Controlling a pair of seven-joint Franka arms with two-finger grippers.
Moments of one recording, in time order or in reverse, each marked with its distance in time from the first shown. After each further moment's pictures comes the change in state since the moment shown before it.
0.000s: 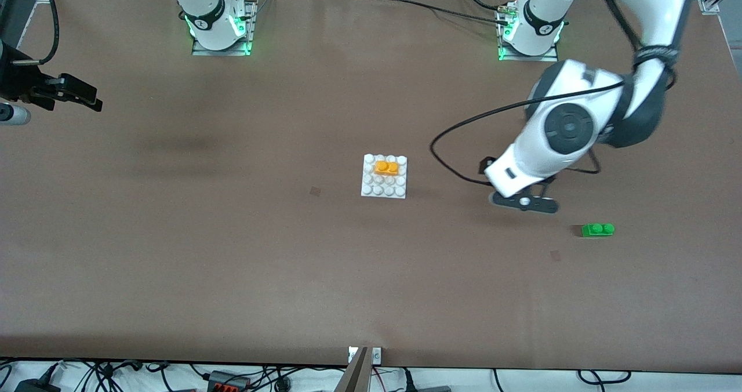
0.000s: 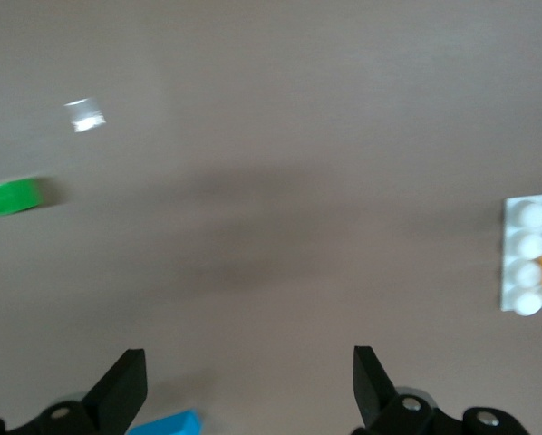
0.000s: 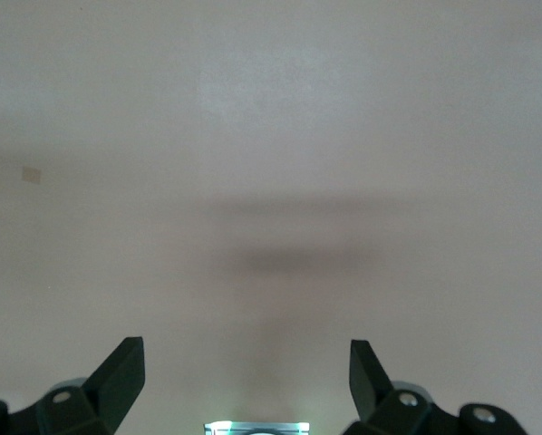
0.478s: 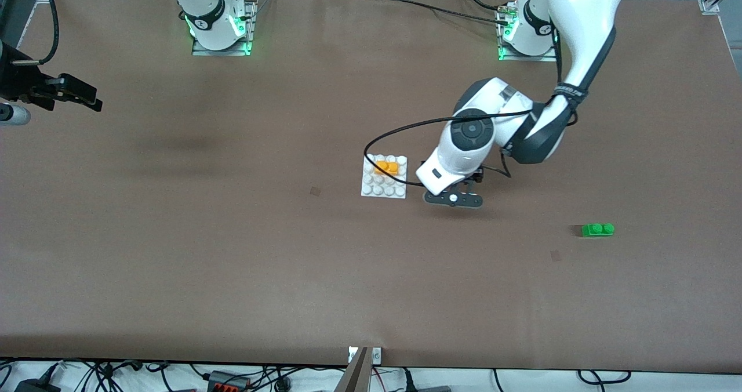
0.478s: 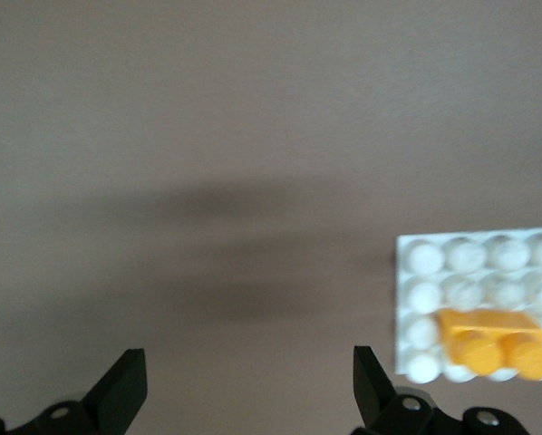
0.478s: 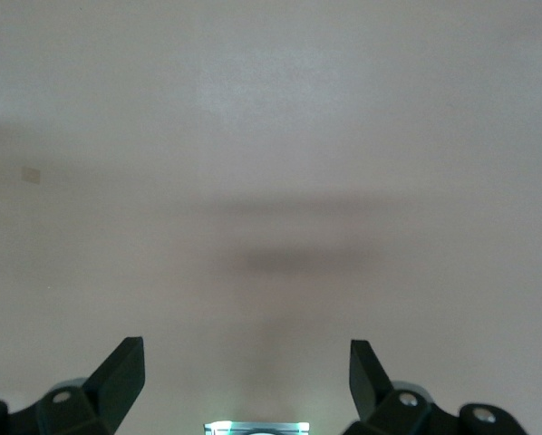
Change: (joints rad) left arm -0.021 0.205 -0.211 -0.006 0.132 0.199 -0.283; right arm -0.001 0.000 0.000 0.000 0.000 0.000 0.000
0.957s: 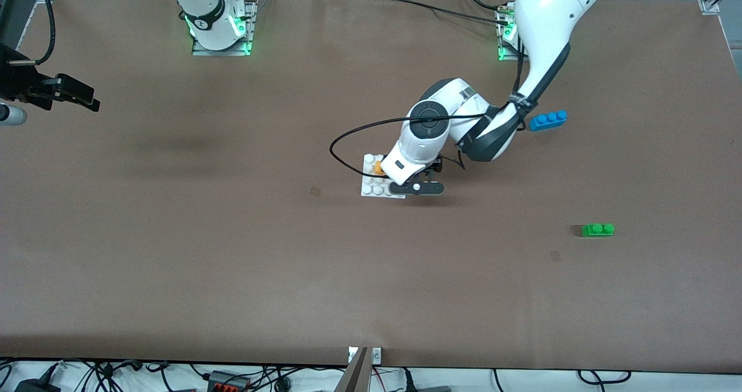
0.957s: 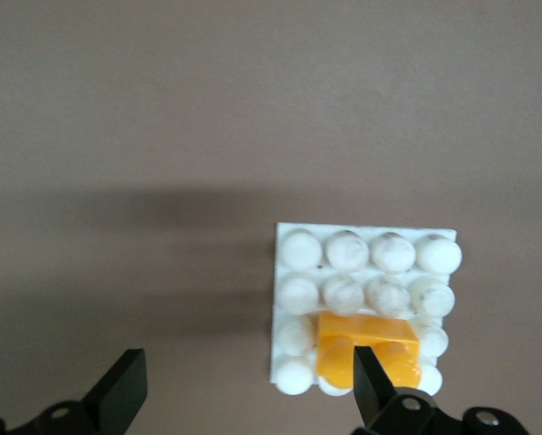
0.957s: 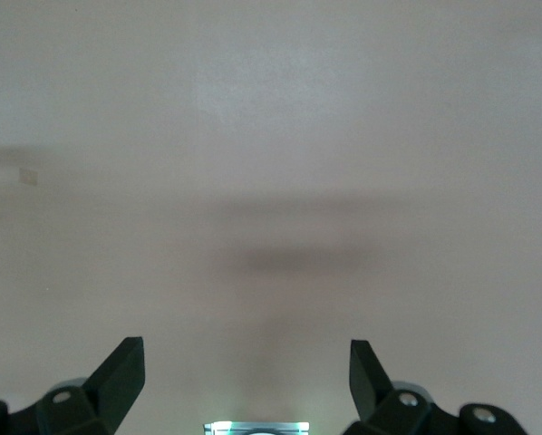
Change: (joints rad) left arm -0.087 0.091 -0.048 -0.001 -0.001 0.148 -0.271; right arm -0.007 0.000 0.000 0.000 0.000 0.000 0.000
